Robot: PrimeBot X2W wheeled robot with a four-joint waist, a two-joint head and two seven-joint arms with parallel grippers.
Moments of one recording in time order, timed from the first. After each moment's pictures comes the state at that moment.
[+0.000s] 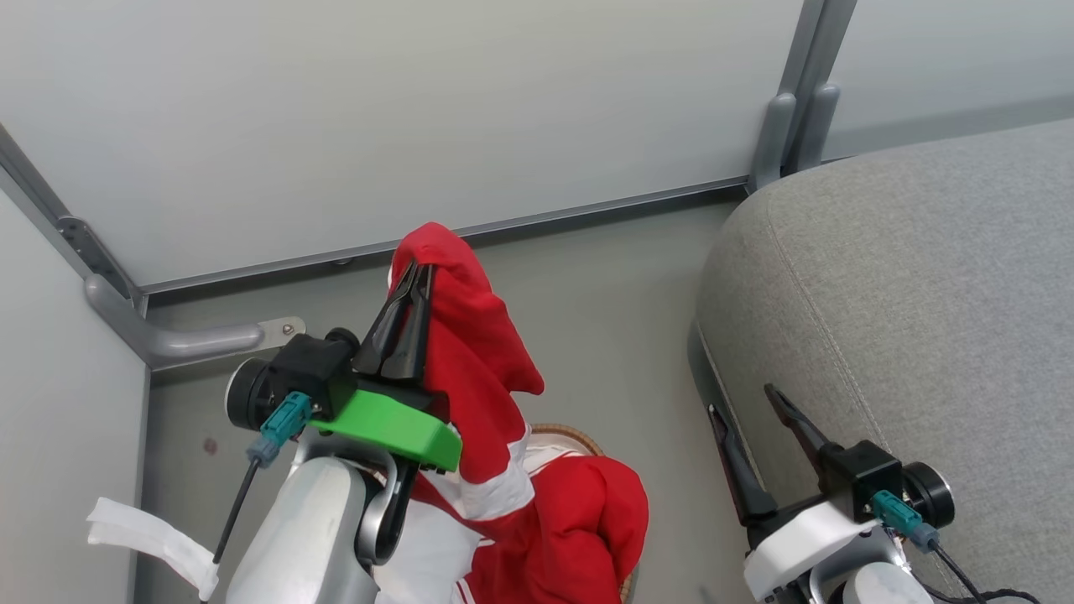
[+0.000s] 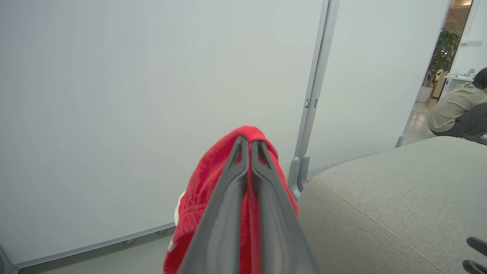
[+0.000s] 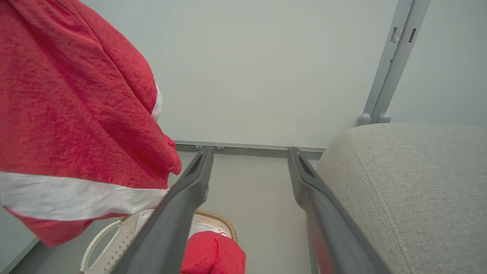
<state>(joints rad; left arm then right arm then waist) -0.35 0.07 -0.36 0.31 -0.34 -0.11 -0.26 -0.09 -0.05 0.18 0.24 0.11 0.13 -0.26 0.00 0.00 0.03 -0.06</state>
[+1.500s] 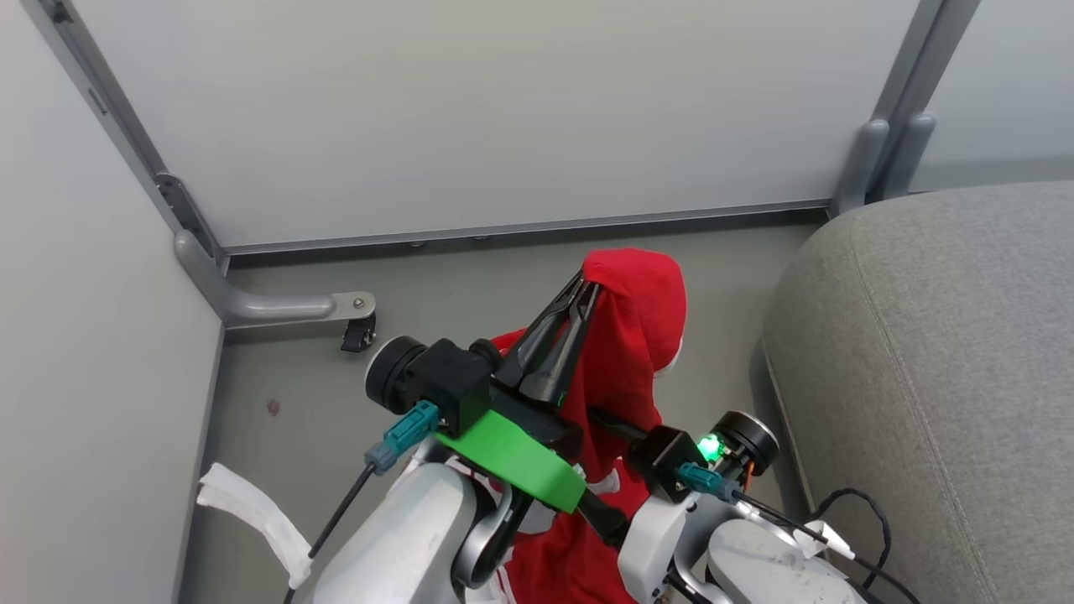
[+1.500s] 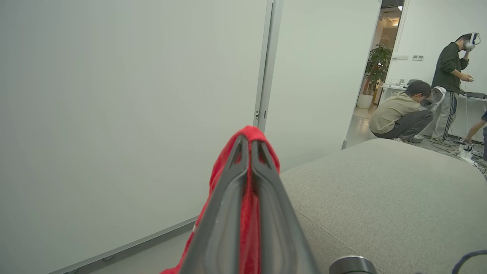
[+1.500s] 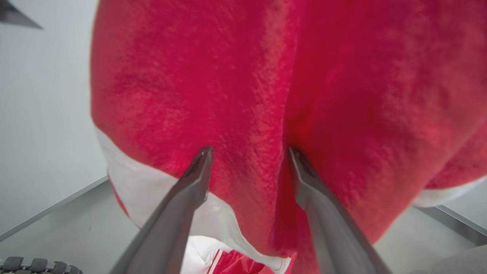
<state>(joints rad) -0.42 0.05 -0.66 0.22 -0.46 -0.12 -0.26 -0.44 -0.07 0.74 0.58 0.25 0.13 -0.26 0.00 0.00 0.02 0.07</state>
